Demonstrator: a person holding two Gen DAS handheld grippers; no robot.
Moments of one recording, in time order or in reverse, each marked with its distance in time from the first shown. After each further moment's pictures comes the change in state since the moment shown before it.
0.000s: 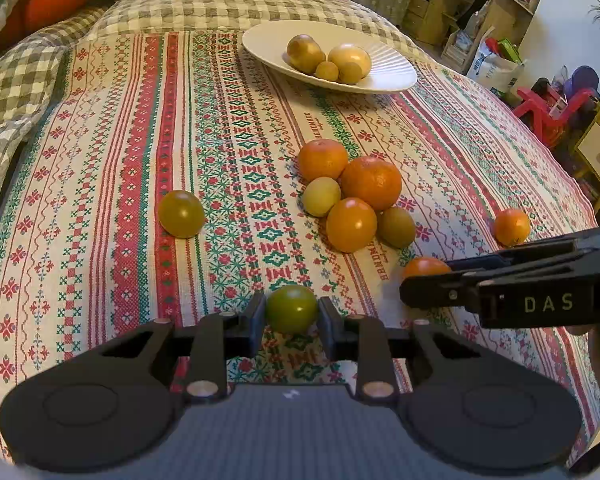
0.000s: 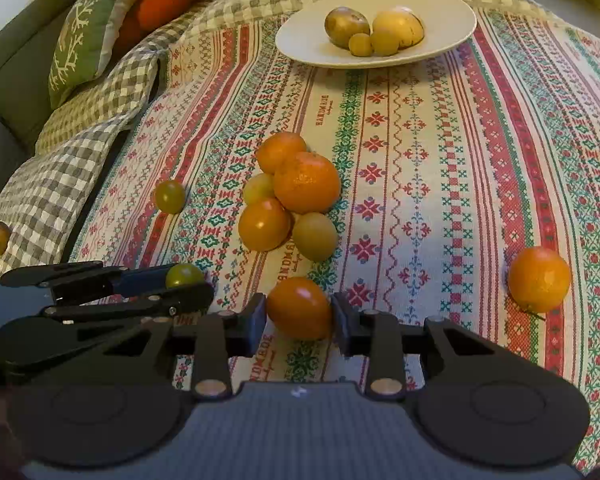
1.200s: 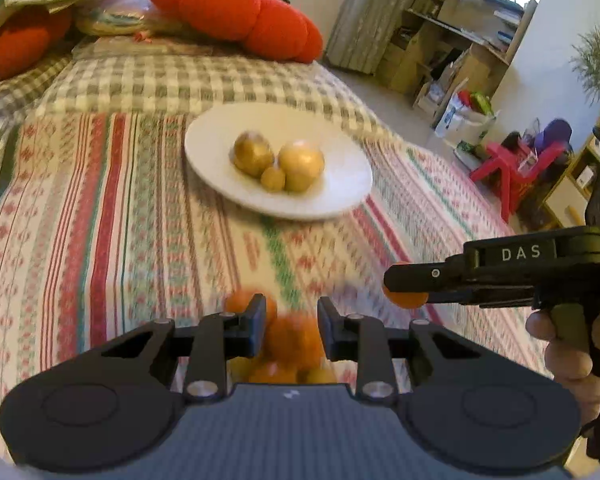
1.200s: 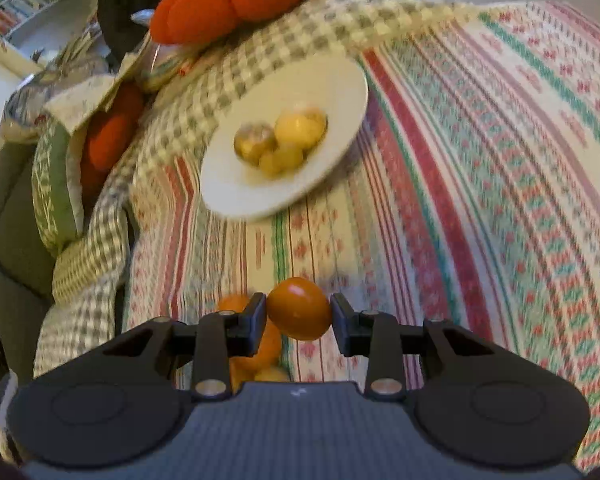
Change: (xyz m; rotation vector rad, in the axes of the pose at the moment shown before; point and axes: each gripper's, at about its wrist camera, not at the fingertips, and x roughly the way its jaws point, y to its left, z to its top) left arm 0.003 -0.027 0.092 -0.043 -0.135 -0.117; right arm -0.034 -0.079 0.067 0.351 -0.139 0.103
